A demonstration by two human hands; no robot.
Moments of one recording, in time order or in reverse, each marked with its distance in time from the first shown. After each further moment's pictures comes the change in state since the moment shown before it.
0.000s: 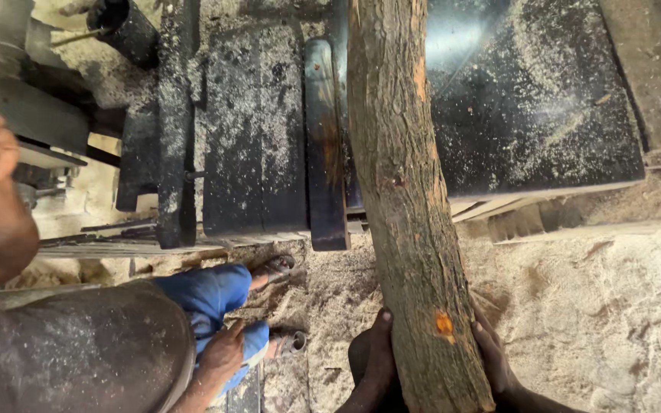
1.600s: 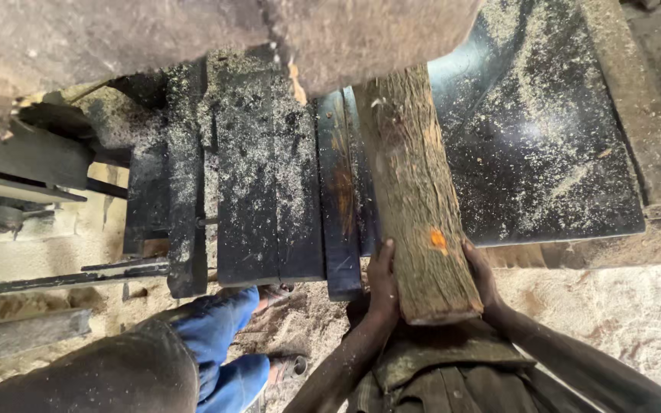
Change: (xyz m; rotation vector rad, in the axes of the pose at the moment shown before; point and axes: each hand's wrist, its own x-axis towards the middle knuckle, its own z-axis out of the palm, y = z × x) left_hand 0.075 0.187 0.130 0.203 0.042 0.359; right_hand 0.188 -0.101 0.018 0.170 -0.117 -0.132
